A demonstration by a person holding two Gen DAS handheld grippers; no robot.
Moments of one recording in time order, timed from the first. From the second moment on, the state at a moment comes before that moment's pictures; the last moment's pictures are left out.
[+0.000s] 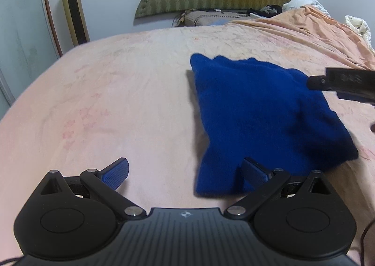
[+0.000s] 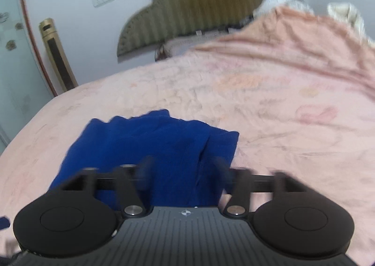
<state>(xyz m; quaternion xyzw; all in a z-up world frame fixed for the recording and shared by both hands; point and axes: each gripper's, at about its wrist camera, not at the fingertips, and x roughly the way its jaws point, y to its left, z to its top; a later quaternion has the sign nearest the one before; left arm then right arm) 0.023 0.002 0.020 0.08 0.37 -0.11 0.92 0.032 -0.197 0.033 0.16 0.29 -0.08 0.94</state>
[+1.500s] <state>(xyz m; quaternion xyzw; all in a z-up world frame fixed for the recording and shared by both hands) -0.020 0.017 0.002 0.07 0.38 -0.10 0.92 -0.083 -0.109 0.023 0.04 0.35 -0.06 0.93</state>
